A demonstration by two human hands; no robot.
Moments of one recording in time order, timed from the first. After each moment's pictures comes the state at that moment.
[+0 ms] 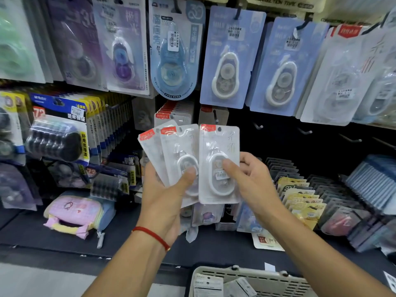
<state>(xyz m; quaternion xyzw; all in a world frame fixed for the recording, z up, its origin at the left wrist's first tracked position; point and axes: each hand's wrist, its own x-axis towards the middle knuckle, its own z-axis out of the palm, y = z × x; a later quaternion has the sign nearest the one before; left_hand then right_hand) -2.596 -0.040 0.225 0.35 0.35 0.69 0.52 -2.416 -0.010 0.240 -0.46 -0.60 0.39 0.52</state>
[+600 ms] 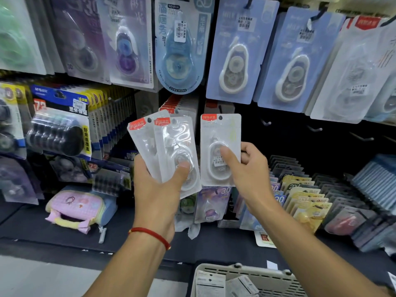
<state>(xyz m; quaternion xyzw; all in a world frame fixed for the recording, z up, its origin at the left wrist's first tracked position) -2.607 -0.033 0.218 0.36 0.40 0.74 0.41 -2.434 0.022 0.230 -0.48 -0.57 0.30 0.59</state>
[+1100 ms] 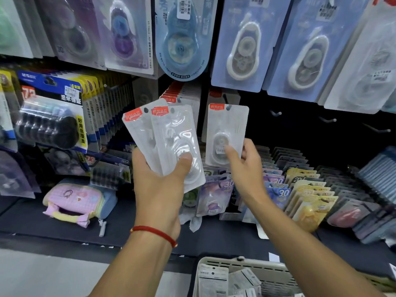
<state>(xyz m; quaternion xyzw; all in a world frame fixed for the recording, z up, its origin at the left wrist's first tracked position) -2.606 -0.030 0.220 0.33 0.40 0.75 0.41 -2.437 0.057 0.191 -0.52 -0.58 0.27 0.57</state>
